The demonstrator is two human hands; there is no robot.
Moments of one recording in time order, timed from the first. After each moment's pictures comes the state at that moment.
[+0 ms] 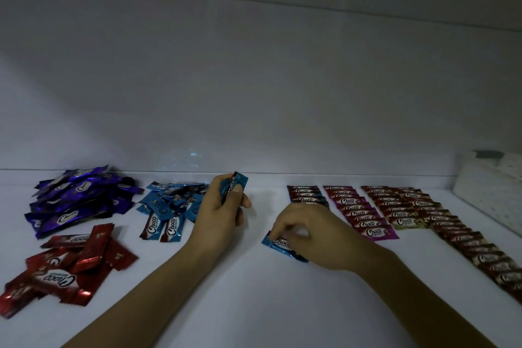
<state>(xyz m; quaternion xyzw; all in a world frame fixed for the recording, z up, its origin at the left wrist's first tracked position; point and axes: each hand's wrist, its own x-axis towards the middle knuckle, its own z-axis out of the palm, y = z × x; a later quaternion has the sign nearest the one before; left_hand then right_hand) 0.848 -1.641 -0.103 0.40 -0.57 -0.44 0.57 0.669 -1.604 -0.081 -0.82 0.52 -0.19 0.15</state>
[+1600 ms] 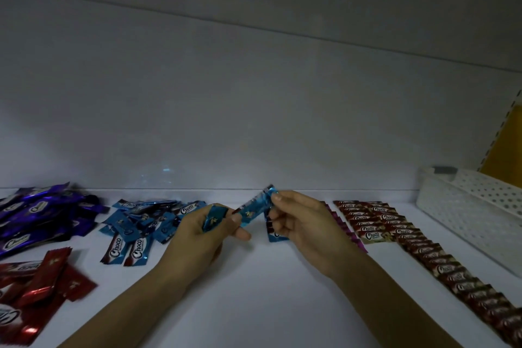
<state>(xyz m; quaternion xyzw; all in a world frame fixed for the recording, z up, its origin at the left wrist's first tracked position) 0.844 -1.632 -0.097 0.36 -0.61 -0.48 0.51 0.661 -1.608 -0.063 -0.48 0.42 -0.55 0.54</state>
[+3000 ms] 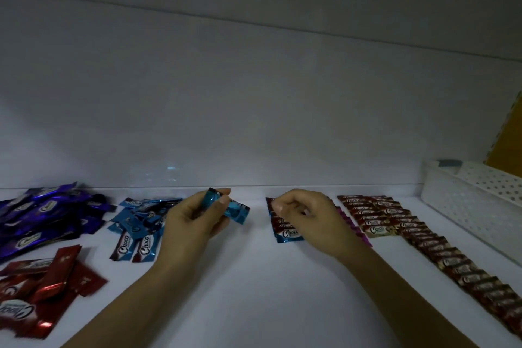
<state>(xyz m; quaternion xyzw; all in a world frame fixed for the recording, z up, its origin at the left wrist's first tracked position) 0.846 -1.627 -0.088 0.36 -0.48 -0.52 0.61 0.646 -1.609 -0.068 -0.69 0.55 -0.42 0.22</state>
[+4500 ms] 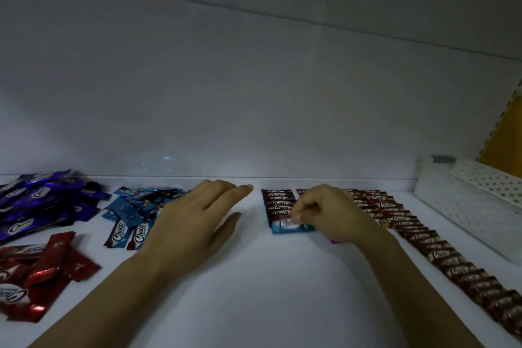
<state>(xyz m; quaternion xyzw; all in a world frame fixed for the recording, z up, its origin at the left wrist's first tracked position) 0.865 -1.633 -0.089 0.26 -0.85 0.19 0.41 0.621 -1.603 -0.050 -0.72 0.66 -0.20 0.11</state>
